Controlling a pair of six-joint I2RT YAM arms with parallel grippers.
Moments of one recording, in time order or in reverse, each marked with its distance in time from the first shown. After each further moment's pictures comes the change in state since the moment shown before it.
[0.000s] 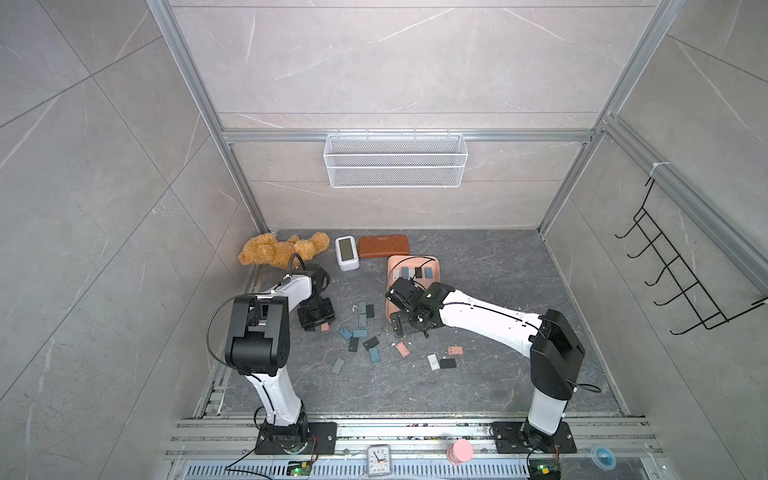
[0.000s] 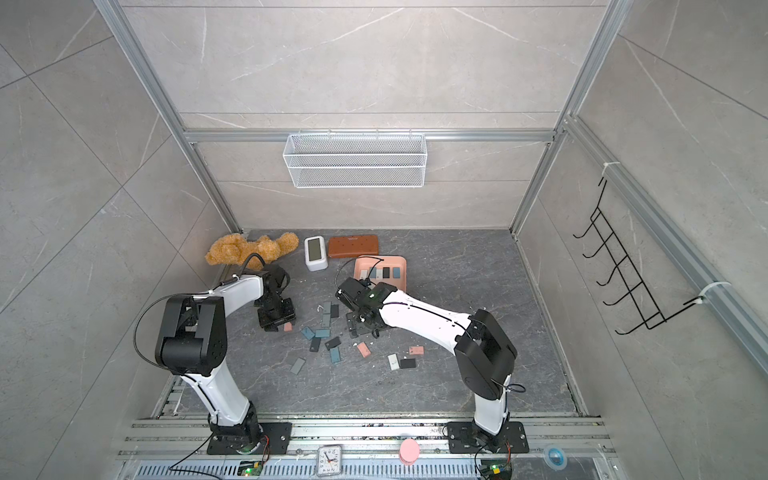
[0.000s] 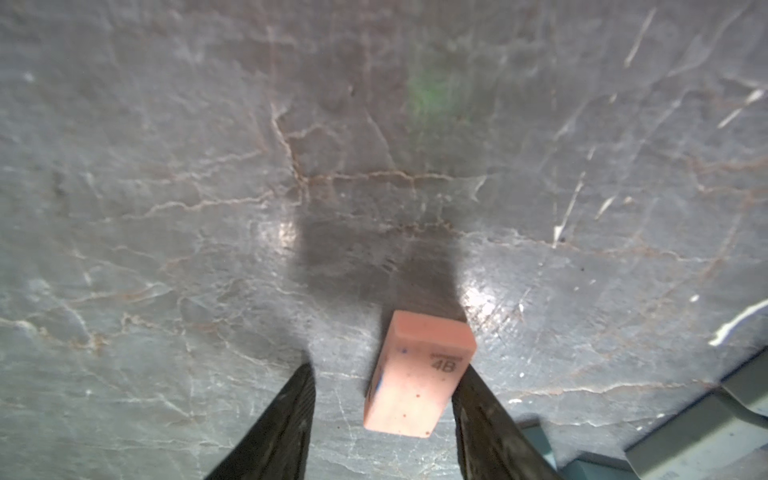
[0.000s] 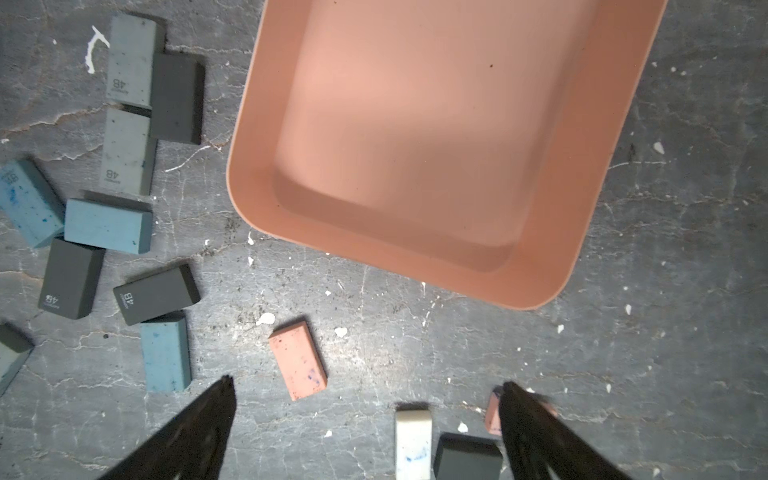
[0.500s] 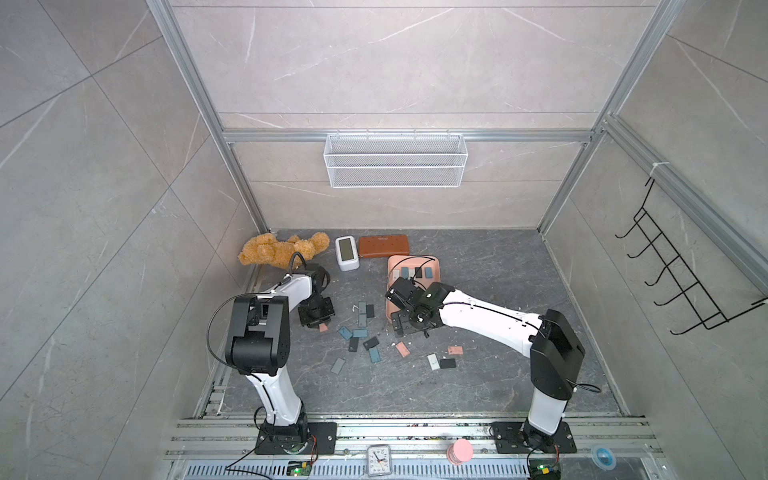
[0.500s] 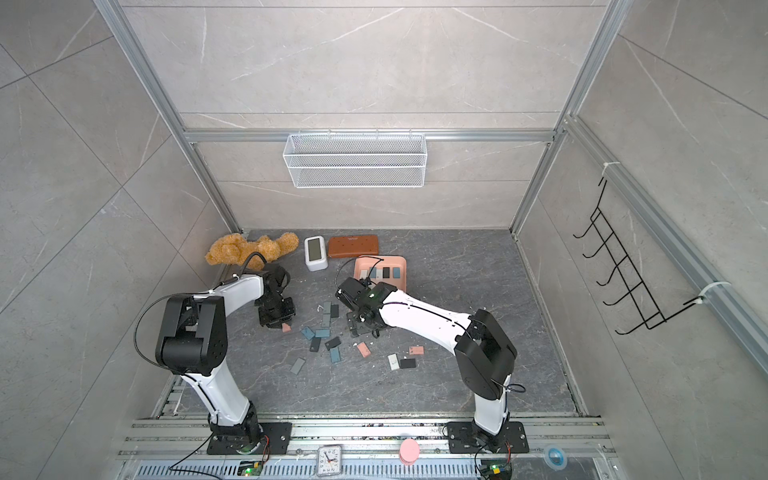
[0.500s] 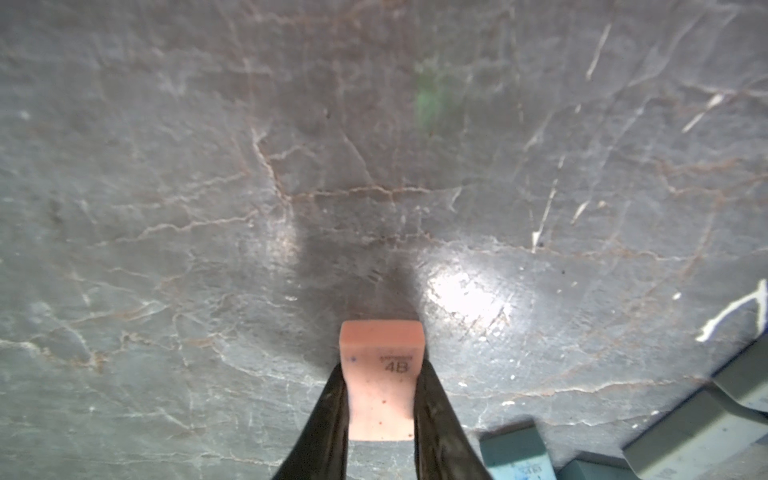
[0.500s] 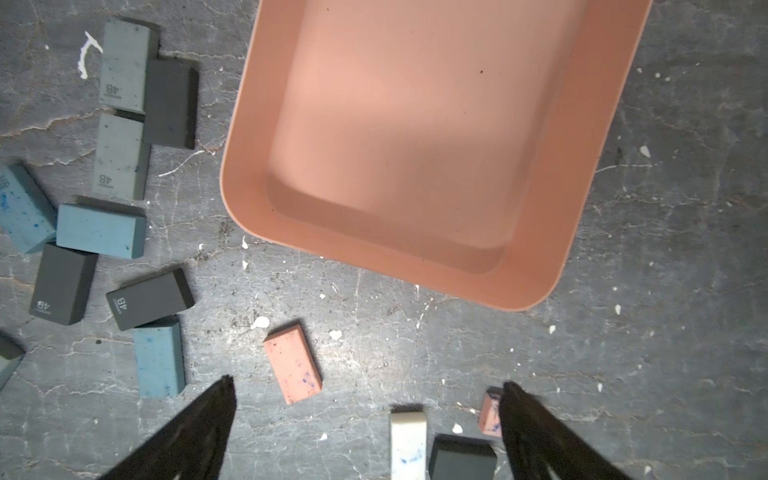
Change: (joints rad) left arm -0.002 0.003 0.005 0.011 0.003 0.030; right arm 0.000 0.000 0.010 -0.011 0.022 0.000
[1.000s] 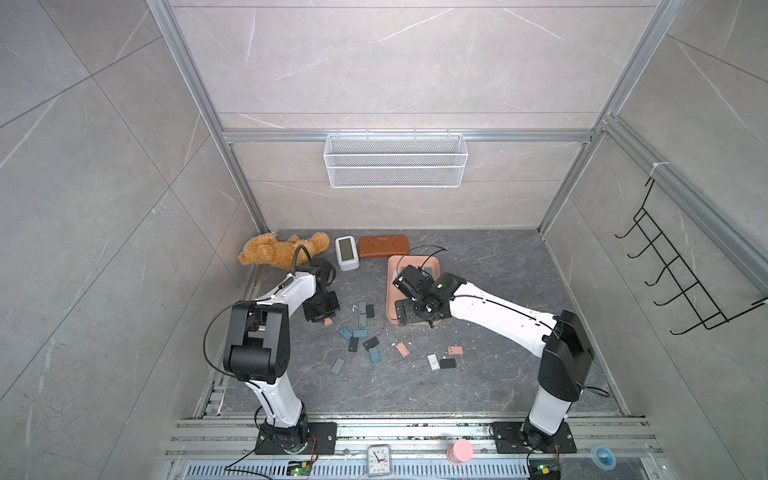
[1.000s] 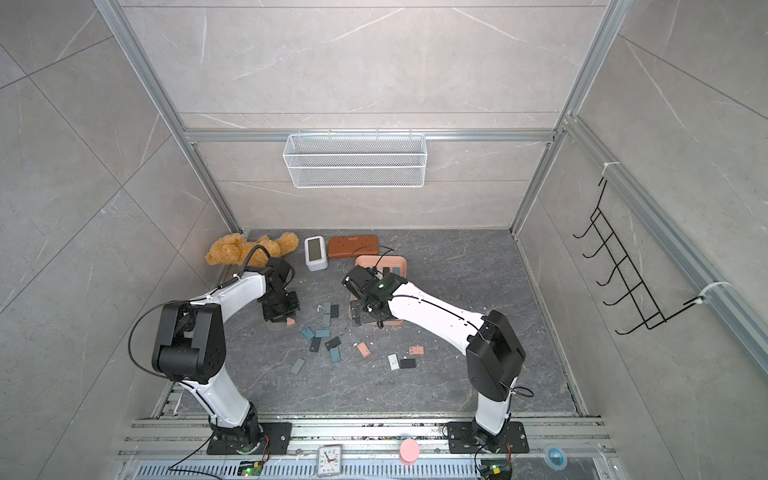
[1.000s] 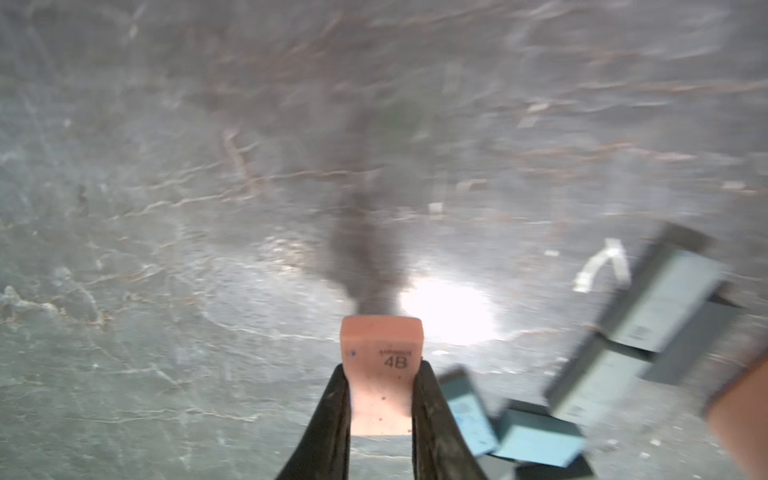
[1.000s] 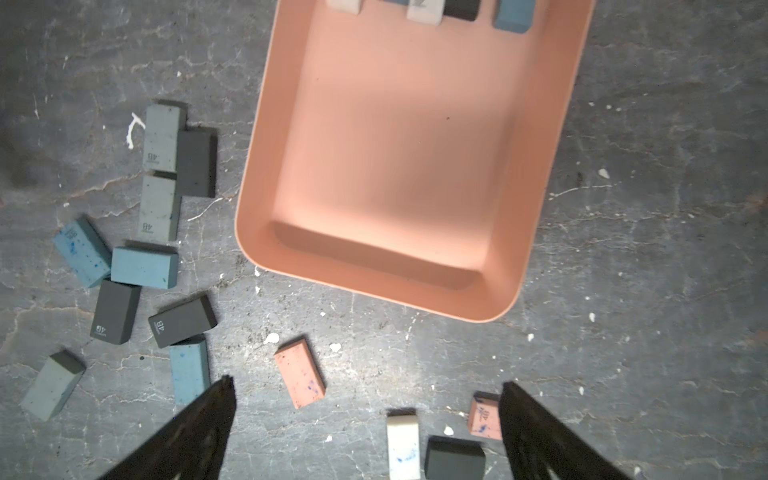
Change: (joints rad) left arm -0.103 -0.061 0.072 -0.043 -0.002 -0.061; right arm -0.085 -0.071 0.016 -0.002 -0.040 0.003
